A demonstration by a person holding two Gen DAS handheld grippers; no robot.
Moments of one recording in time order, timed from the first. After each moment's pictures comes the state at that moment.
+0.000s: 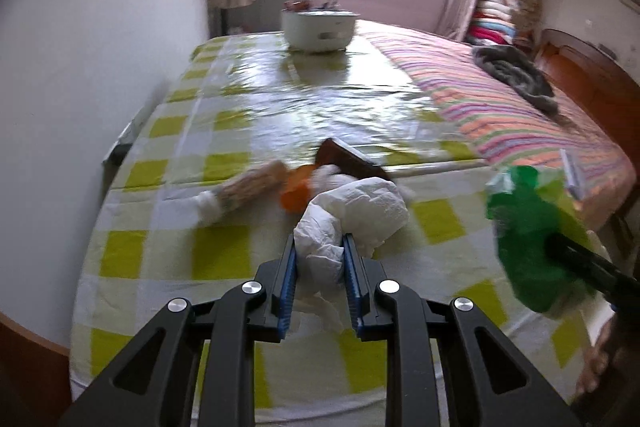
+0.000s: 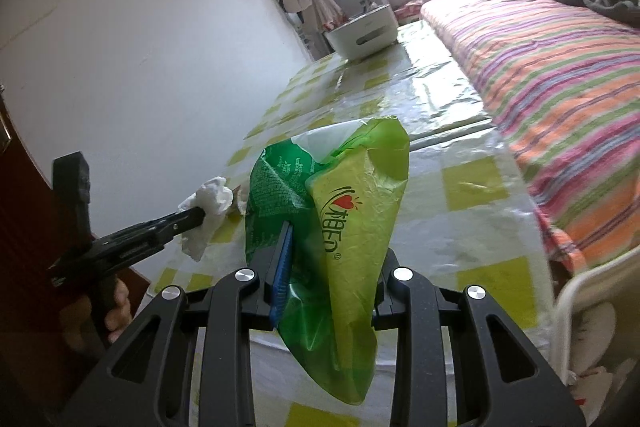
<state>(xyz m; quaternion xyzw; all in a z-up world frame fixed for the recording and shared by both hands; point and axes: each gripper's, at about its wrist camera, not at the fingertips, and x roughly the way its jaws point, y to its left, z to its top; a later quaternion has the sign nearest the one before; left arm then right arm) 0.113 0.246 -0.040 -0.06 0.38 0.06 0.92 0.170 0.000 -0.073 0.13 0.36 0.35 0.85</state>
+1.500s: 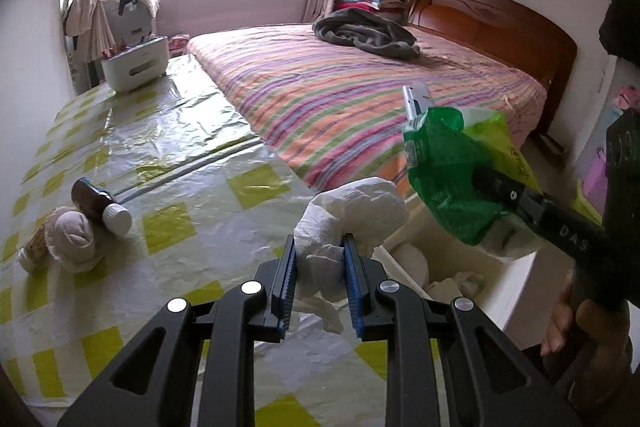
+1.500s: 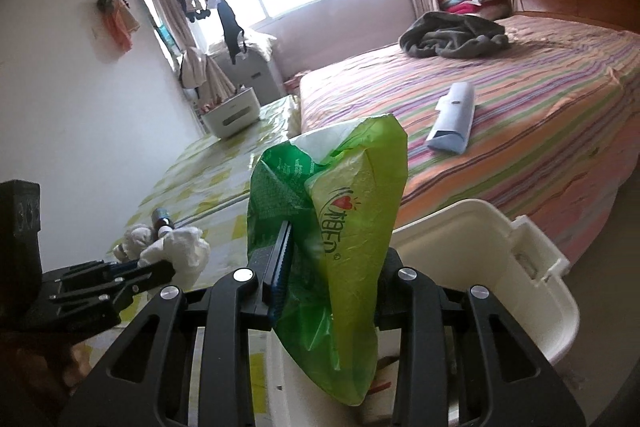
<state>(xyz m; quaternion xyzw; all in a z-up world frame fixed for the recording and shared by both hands) 0.115 0.022 -0.047 0.02 0.36 -0.14 0.92 0.132 -0.188 -0.076 0.14 0.27 0.15 0.94</state>
